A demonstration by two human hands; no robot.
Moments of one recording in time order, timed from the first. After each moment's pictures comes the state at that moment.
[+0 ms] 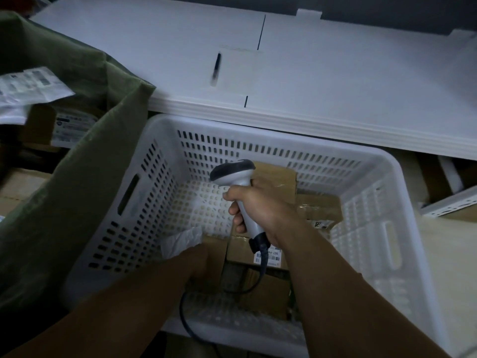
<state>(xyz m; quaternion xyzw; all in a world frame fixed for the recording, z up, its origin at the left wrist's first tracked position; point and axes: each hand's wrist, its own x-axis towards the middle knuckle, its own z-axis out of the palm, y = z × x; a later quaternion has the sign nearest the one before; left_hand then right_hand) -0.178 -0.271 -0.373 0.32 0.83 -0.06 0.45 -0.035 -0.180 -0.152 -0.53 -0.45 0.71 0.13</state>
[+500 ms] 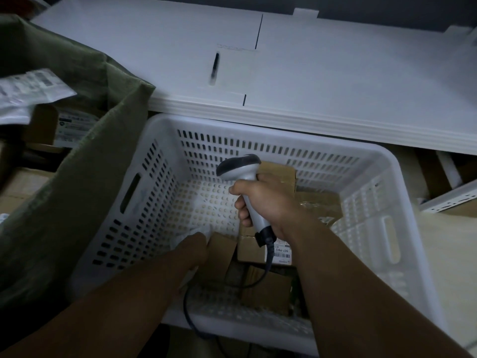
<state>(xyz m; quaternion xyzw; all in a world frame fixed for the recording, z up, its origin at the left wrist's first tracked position) -0.176 -0.253 -0.355 0.29 0.85 -0.03 0.44 -0.024 -0.176 -0.150 -0.53 -0.46 0.69 0.15</state>
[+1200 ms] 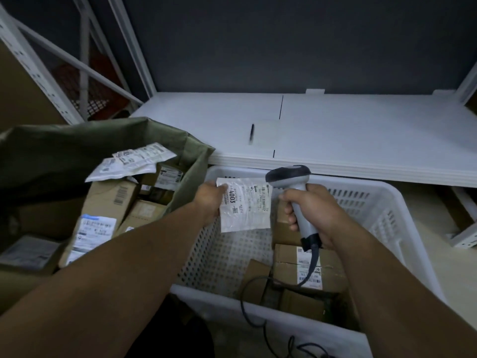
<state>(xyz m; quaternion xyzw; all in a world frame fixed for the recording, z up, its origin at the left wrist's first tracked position) -0.233 -0.234 -0.131 0.21 0.72 0.50 0.44 0.005 -0.226 -0.058 -0.49 -0.51 0.65 0.27</state>
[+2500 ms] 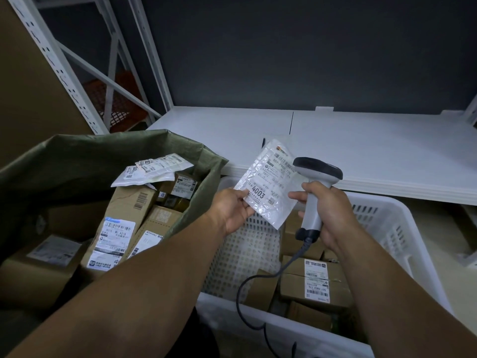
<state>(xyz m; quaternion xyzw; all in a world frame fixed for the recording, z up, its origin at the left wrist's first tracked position) -0.197 -0.264 -0.073 0.11 0.49 0.62 0.60 -0.004 -0.226 -0.045 -0.46 -0.42 0.66 0.42</state>
